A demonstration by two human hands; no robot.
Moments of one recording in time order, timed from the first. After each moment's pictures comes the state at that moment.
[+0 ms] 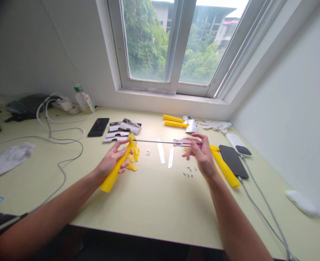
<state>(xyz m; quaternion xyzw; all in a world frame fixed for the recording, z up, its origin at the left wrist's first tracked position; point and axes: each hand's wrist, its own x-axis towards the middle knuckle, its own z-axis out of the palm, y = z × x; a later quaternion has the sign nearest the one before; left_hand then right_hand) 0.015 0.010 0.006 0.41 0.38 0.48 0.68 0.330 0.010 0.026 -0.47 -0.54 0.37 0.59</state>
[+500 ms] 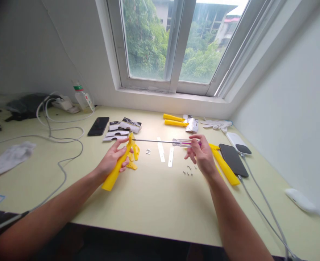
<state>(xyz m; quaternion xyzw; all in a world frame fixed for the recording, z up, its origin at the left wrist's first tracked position) 0.016 0.007 0.005 0.43 0.39 0.49 0.65 0.329 0.009 0.028 -0.47 -0.55 0.37 0.58</state>
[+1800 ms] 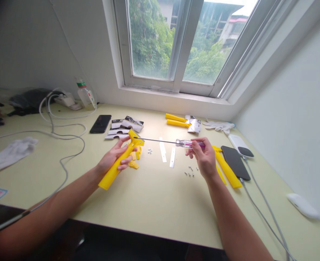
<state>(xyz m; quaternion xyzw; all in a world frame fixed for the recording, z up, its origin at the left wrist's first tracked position) 0.014 0.007 0.018 0.32 0.31 0.47 0.76 0.331 0.019 0.013 -0.44 -0.53 0.36 0.62</state>
